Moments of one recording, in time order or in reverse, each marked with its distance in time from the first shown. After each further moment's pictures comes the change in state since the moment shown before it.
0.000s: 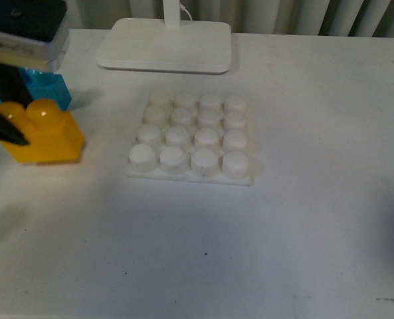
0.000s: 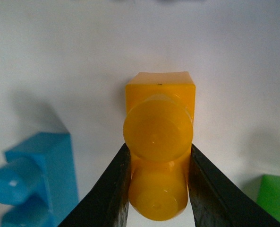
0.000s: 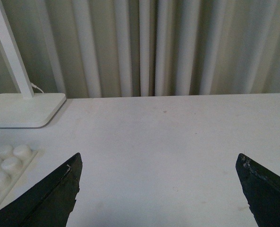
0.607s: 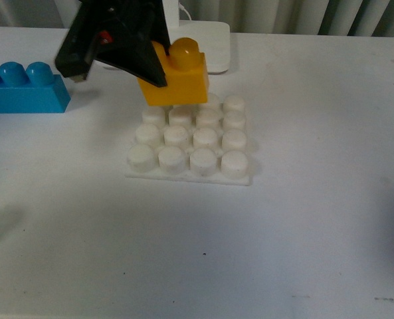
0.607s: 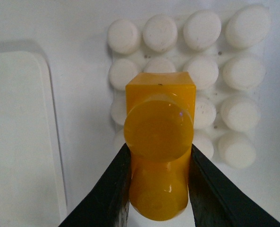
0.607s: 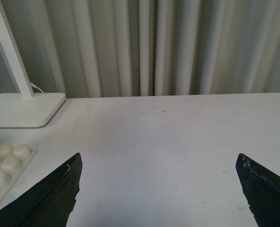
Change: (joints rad) left arm -0.283 0.140 0.288 0.028 -0.006 -0.172; right arm 0.000 0.000 0.000 0.000 0.000 0.000
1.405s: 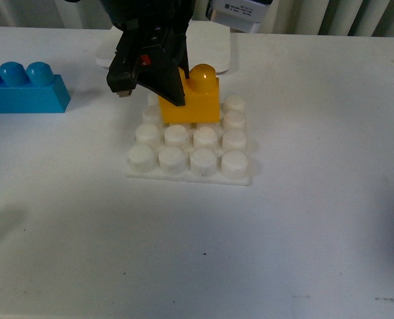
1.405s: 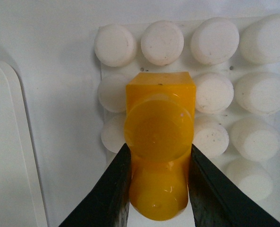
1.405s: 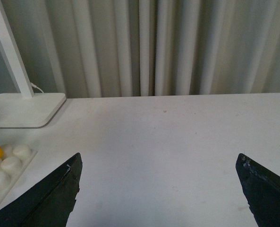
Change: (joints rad) left arm -0.027 0.153 0.146 -0.083 -0.031 -0.031; right arm 0.000 0.000 0.000 0.000 0.000 0.000
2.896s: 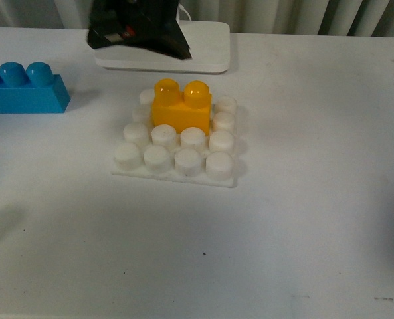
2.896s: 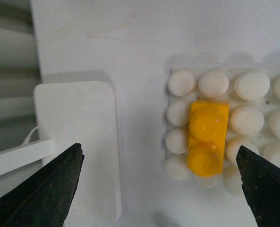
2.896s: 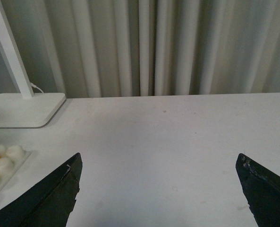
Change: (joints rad) left arm -0.022 -0.275 -0.217 0.280 -0.042 0.024; right arm 0.000 0.000 0.000 0.000 0.000 0.000
